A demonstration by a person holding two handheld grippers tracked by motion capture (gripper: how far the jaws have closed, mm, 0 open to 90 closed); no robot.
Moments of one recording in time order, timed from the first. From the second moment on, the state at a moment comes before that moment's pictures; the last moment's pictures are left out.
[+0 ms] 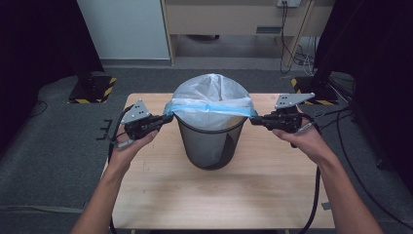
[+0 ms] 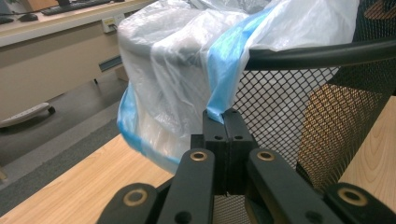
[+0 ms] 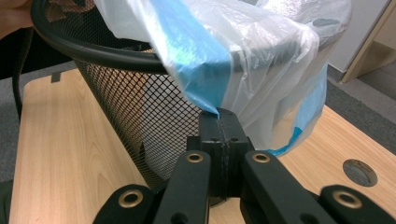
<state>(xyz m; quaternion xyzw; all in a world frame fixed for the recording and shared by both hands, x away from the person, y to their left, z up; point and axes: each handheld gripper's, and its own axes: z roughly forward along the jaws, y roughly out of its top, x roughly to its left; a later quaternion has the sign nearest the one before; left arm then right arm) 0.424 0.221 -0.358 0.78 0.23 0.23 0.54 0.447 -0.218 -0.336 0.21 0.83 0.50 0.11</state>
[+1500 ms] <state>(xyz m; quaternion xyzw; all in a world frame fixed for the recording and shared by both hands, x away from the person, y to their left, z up) 0.444 0.194 -0.361 0.76 0.25 0.29 0.52 0.441 -0.219 -0.366 0.21 0.85 0.47 0.11</state>
